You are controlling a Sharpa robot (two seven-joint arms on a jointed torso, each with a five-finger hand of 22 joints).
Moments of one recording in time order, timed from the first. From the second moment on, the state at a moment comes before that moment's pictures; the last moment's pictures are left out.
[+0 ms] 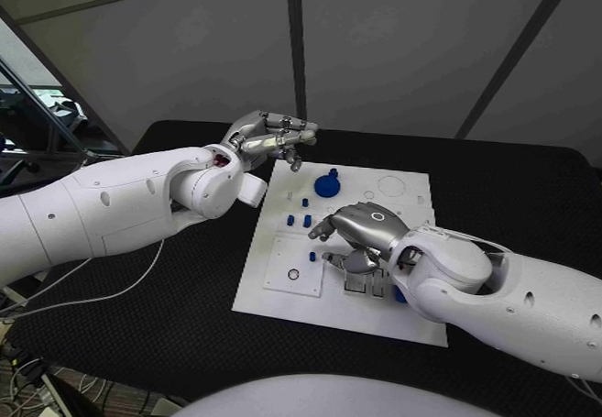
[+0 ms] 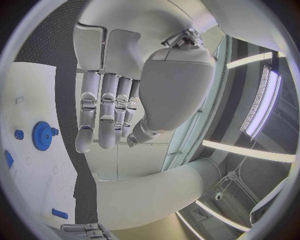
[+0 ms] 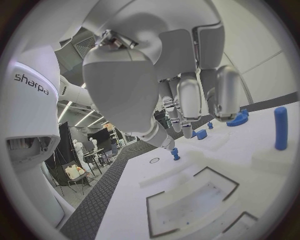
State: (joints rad) left arm 1.13 -0.79 0.07 1.40 -0.13 -0.18 0.32; left_hand 1.41 -0.16 0.44 0.05 0.14 1.04 0.18 0.11 0.07 1.16 0.10 0.17 0.09 1.22 0.02 1.01 0.42 0.13 1.20 0.12 0.56 1.11; right arm 1.07 -0.68 -0.04 1.69 -1.78 -0.28 -0.14; right_hand 1.36 -0.16 0.46 0.01 0.18 0.90 0.14 0.06 0.07 1.06 0.11 0.09 0.08 1.46 0.01 1.32 1.10 0.04 1.44 0.13 1.41 1.31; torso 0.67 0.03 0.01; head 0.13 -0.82
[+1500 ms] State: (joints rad) left arm 1.13 -0.81 0.07 1.40 -0.13 -0.18 0.32; left_hand 1.41 -0.16 0.44 0.05 0.14 1.04 0.18 0.11 0.07 1.16 0.10 0.18 0.09 1.22 0.02 1.01 0.42 0.13 1.20 0.12 0.56 1.11; right arm 1.12 -0.80 0.02 1.62 -1.73 -0.07 -0.21; right_hand 1.38 -0.13 0.33 0.03 0.19 1.04 0.15 0.09 0.08 1.15 0.08 0.17 0.08 1.47 0.01 1.32 1.09 0.04 1.46 0.11 1.43 1.31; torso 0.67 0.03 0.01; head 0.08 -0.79
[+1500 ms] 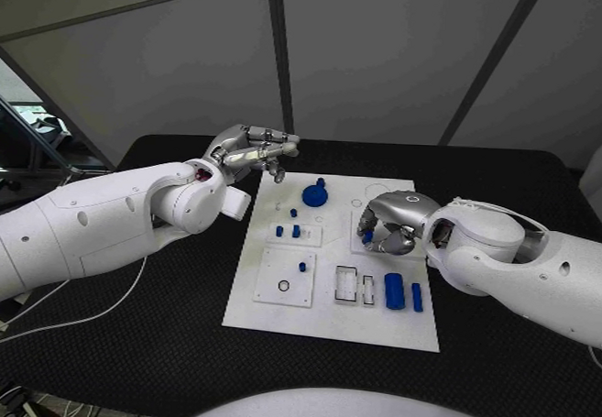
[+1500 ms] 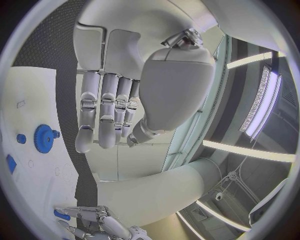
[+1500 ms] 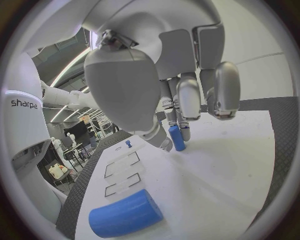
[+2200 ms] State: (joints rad) left arm 1.13 -0.81 0.07 1.40 -0.13 -0.18 0.32; left_hand 1.41 -0.16 0.44 0.05 0.14 1.04 0.18 0.11 0.07 1.16 0.10 0.18 0.09 1.22 0.02 1.01 0.42 0.13 1.19 0.12 0.56 1.11; right arm 1.12 -0.82 0.01 1.66 -1.77 -0.11 -0.22; right_hand 1.42 -0.09 0.42 0.00 0.16 1.11 0.14 0.10 0.08 1.22 0.07 0.16 0.08 1.47 0.00 1.34 1.11 0.04 1.47 0.11 1.48 1.31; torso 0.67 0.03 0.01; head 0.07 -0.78
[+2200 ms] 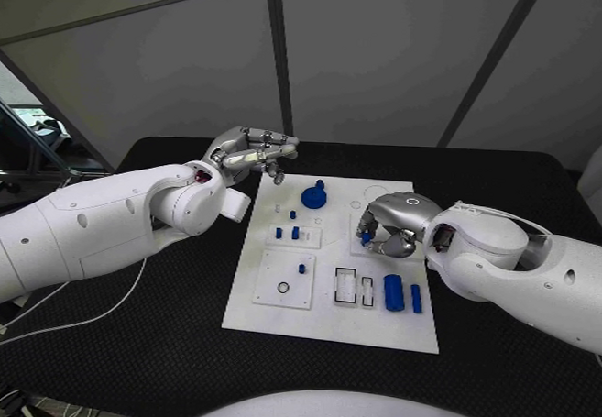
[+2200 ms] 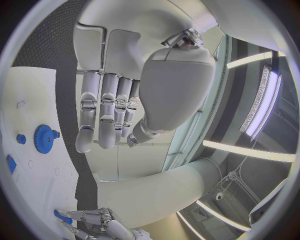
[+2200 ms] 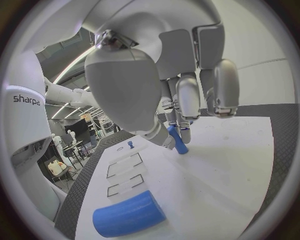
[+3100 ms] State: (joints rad) left arm 1.13 -0.80 0.07 1.39 -0.13 -0.18 0.32; left_hand 1.41 -0.16 0.44 0.05 0.14 1.04 0.18 0.11 0.07 1.16 0.10 0.18 0.10 1.22 0.02 1.01 0.42 0.13 1.19 0.12 0.56 1.11; right arm 1.12 -0.81 0.04 1.84 -1.74 -0.26 -0.19; right_hand 1.45 -0.08 0.47 -0.03 0.16 1.14 0.13 0.12 0.09 1.25 0.06 0.15 0.10 1.46 -0.01 1.35 1.12 0.04 1.47 0.09 1.50 1.31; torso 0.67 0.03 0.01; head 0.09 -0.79
